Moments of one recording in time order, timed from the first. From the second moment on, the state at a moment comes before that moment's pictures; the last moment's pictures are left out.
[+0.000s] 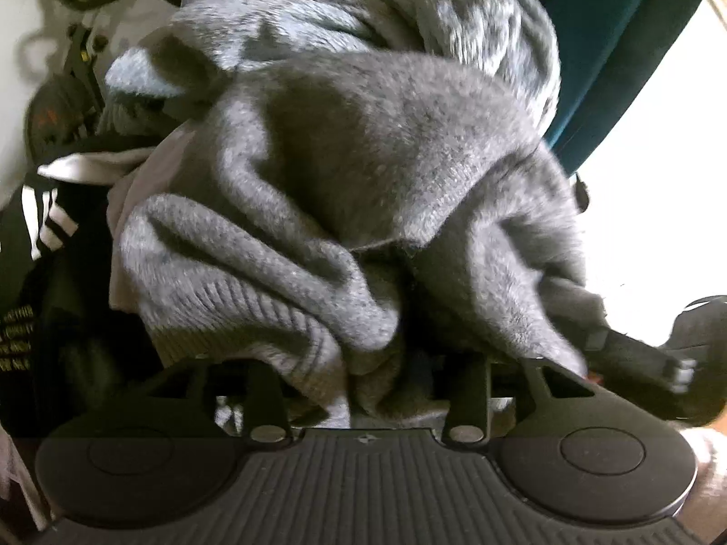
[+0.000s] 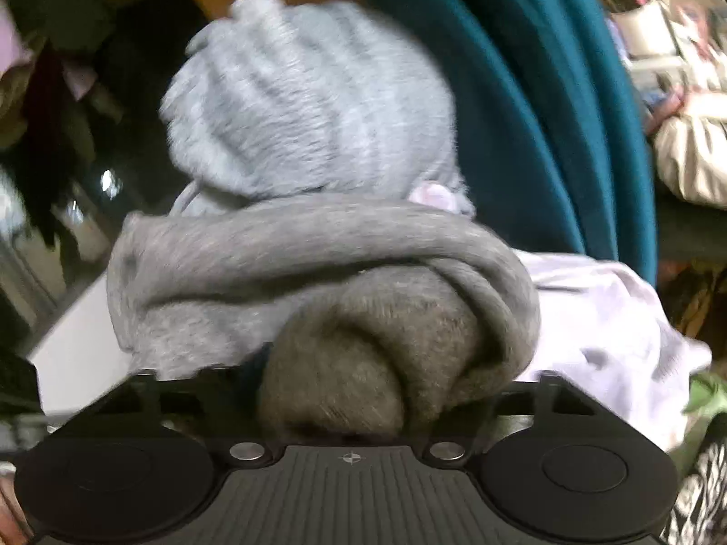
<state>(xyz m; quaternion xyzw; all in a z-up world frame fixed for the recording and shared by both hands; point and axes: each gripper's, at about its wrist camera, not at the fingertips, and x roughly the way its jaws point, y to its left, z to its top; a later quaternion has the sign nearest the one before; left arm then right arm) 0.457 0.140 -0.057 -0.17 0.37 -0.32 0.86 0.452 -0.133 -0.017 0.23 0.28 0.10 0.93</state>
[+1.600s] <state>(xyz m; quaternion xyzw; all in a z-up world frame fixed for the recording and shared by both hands) 0.346 0.135 -0.019 -0.04 0.30 -0.37 0.88 0.326 -0.070 0.031 0.08 0.28 0.12 0.95</state>
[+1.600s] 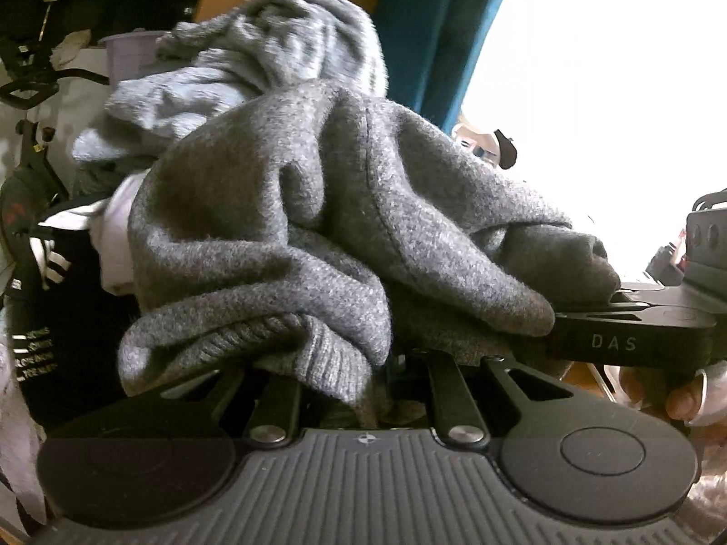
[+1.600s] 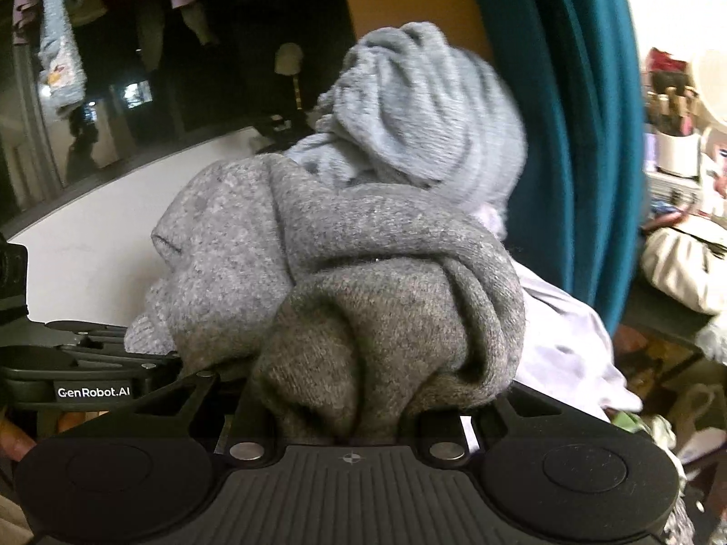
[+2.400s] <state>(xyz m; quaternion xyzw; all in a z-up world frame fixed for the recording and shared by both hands) 0.111 -0.053 0.008 -0.07 0.31 -0.24 0.92 0.120 -0.265 0.037 0.08 0.24 0.23 0.94</state>
